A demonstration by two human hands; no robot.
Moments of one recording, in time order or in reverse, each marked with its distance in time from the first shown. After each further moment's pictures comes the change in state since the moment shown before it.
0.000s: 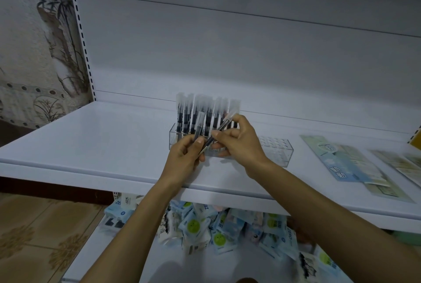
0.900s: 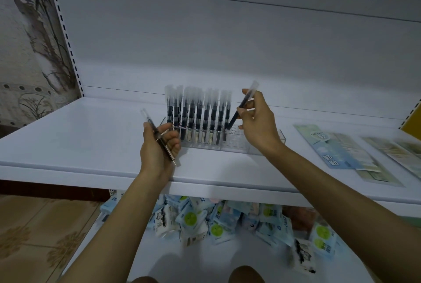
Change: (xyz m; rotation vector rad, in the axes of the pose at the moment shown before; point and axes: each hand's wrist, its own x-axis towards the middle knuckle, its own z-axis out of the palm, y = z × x) left_hand 0.015 0.000 -0.010 -0.840 0.296 -0.271; right_hand 0.028 0.007 -0.046 -0.352 0.249 -0.200
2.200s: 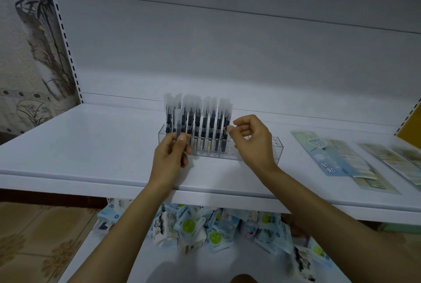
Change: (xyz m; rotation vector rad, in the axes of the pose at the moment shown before) left_hand -0.012 -0.014 0.001 0.800 -0.162 0.334; right_hand -0.026 0.015 0.009 0.109 0.102 -0.087
